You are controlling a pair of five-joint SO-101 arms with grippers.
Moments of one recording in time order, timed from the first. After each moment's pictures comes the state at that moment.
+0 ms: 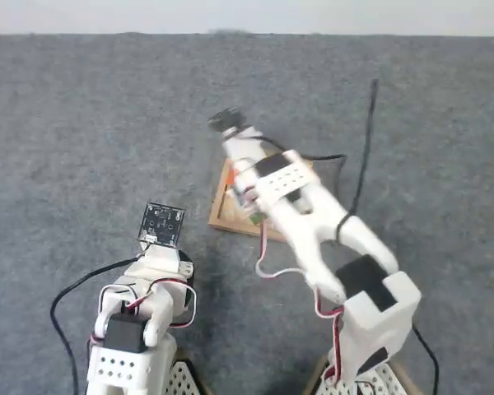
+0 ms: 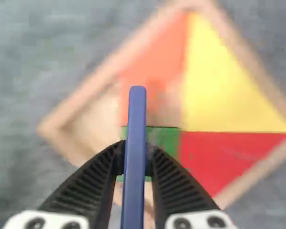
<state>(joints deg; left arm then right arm) 2.8 -102.5 97.2 71.5 2.7 -32.5 14.2 12.0 53.8 3.3</state>
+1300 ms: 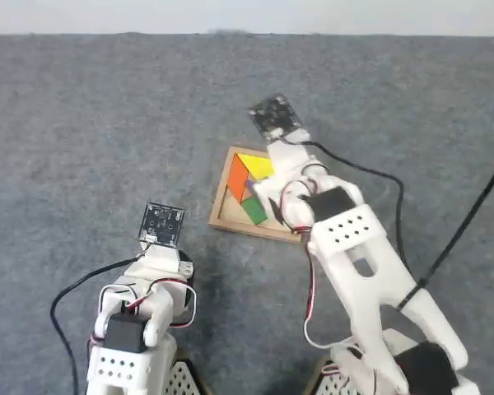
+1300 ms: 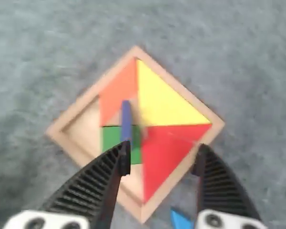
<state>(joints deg) 2.8 -102.5 97.2 71.5 2.7 -27.2 -22.0 39.2 42.2 4.9</state>
